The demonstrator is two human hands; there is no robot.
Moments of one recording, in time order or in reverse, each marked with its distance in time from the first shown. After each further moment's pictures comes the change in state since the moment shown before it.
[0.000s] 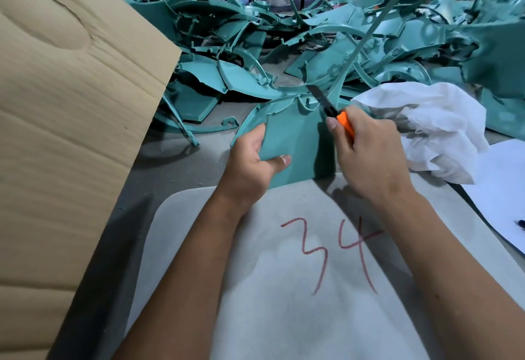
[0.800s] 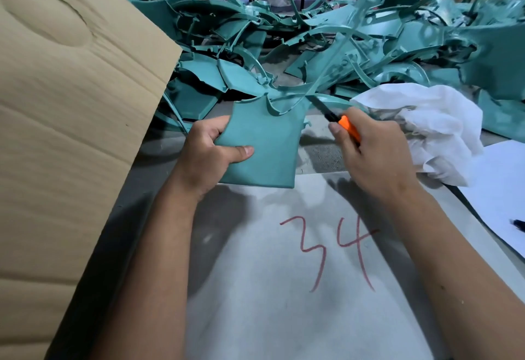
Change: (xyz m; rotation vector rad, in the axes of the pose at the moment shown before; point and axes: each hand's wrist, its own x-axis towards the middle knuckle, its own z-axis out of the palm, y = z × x) left_hand -0.001 0.023 -0.061 0.218 0.047 -0.030; right_hand -0.003 0.012 -0.005 0.024 -0.026 -0.046
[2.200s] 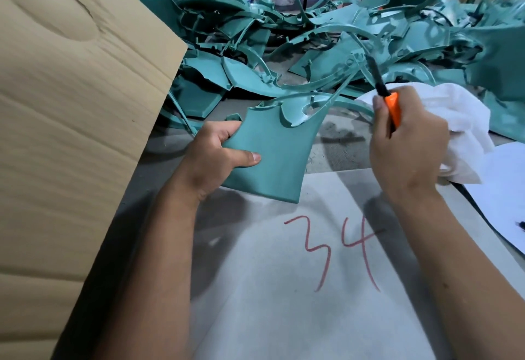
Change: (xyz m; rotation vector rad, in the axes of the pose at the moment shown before) left_hand -0.003 0.000 -0.003 0.053 -0.071 -0.063; right_hand 0.004 -0.004 -0.009 -0.055 0.373 0.206
